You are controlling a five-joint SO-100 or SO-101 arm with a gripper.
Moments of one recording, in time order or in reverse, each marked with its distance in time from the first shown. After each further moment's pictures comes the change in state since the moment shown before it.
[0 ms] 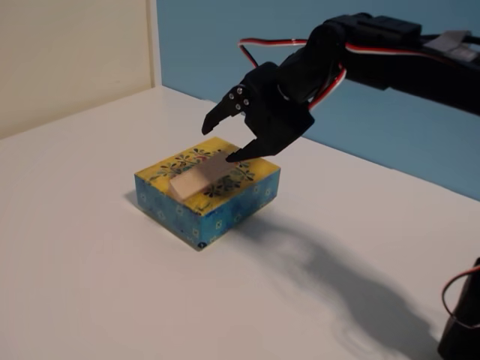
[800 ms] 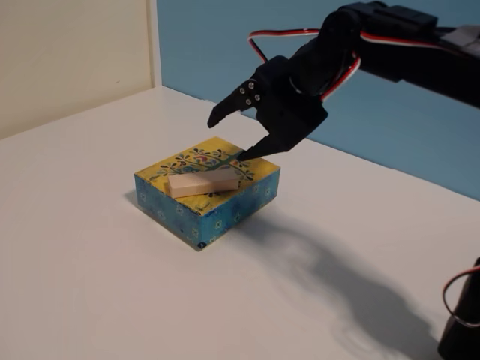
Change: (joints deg) arm 0.2 3.8 0.0 7.0 0.0
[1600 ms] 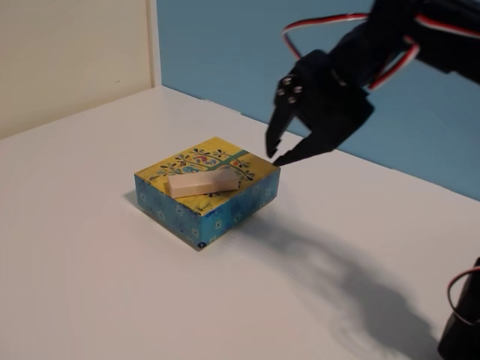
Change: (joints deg) arm 0.1 16.9 8.7 11.2 -0.2
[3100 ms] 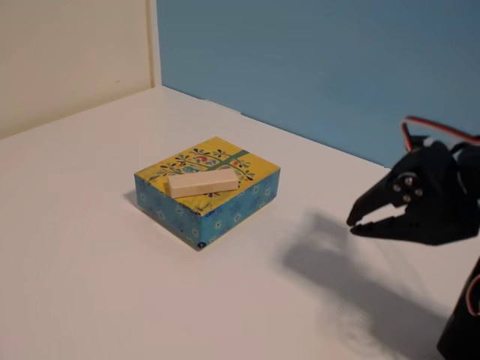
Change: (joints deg) arm 3.3 65.5 56.2 0.4 -3.7
